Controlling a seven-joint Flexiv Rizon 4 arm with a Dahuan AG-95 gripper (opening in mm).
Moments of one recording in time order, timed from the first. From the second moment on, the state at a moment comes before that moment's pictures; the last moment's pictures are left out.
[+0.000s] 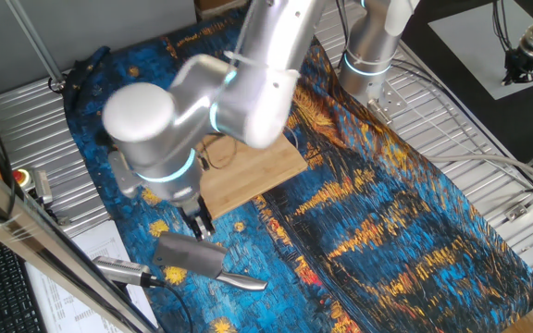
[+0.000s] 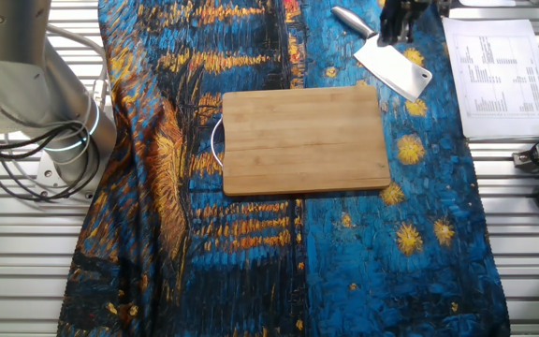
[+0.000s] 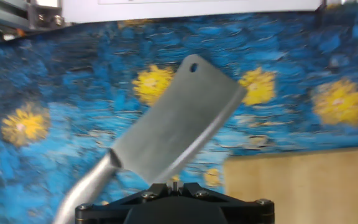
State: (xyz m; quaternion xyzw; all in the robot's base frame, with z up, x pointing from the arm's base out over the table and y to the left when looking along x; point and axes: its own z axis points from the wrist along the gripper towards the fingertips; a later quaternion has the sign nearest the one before) arm 0.585 0.225 0.097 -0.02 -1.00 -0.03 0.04
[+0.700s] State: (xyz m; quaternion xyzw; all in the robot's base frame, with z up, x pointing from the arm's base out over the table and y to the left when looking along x) arm 0.586 0.237 0.092 -0.03 -1.00 -0.03 0.05
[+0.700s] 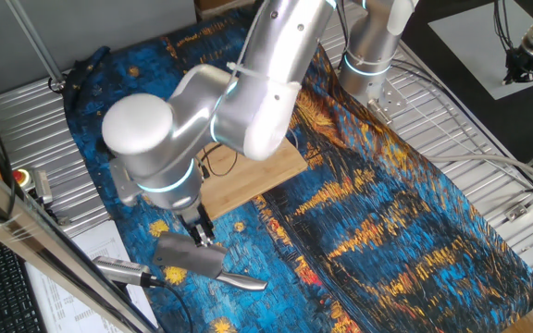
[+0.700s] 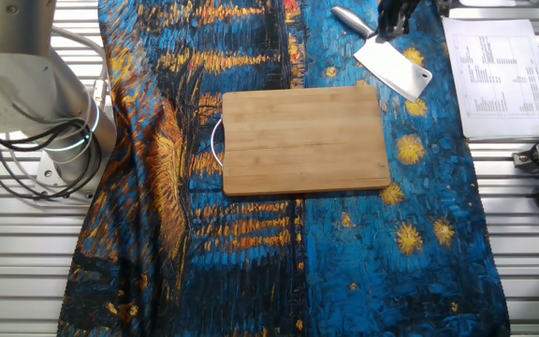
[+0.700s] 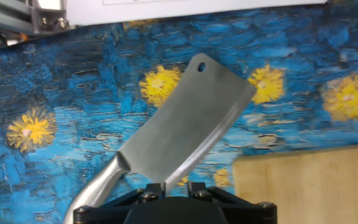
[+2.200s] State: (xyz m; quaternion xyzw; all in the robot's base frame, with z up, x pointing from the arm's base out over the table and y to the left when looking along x) arm 0.578 0.284 0.050 -0.12 -0.99 -0.05 0.04
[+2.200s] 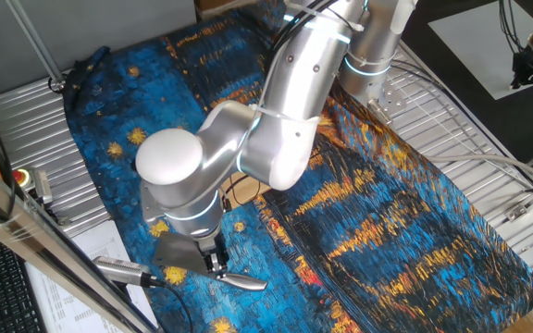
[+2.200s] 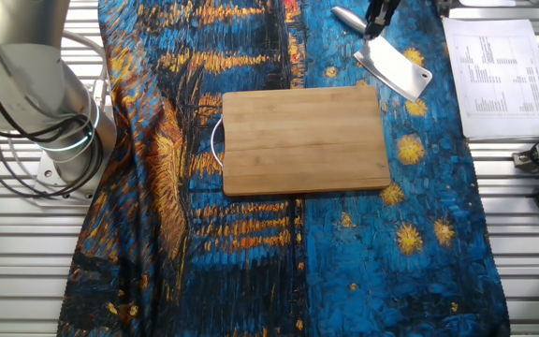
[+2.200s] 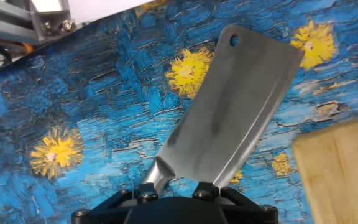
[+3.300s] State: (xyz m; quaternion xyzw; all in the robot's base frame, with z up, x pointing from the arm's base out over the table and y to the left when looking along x) arm 0.581 0.301 0.041 -0.07 -0.99 -0.07 0.05
